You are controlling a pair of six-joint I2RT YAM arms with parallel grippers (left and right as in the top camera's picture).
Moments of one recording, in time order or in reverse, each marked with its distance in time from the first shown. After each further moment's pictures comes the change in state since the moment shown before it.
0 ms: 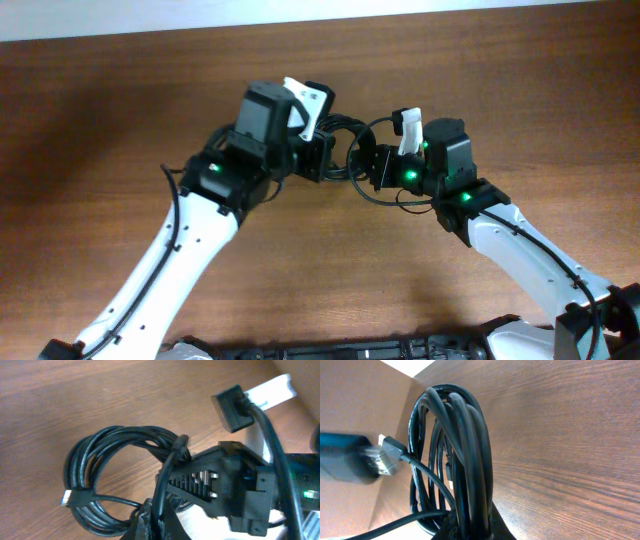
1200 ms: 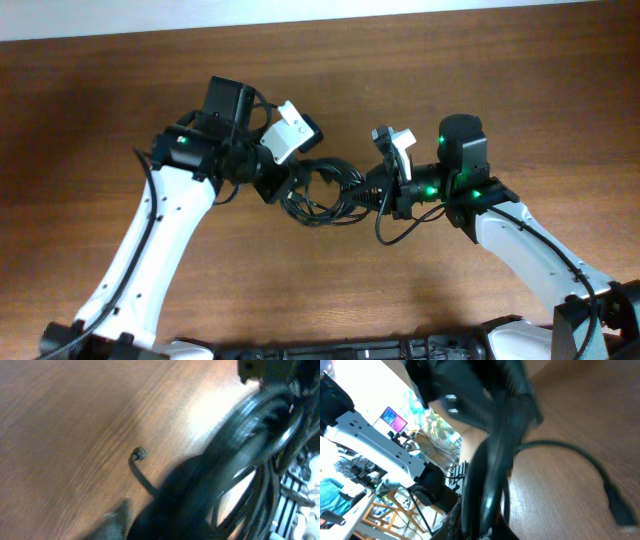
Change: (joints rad) left arm 0.196 0.077 0.079 -0.401 0.291 0.692; right arm -0.077 0.015 -0.023 0.098 -0.832 -0.458
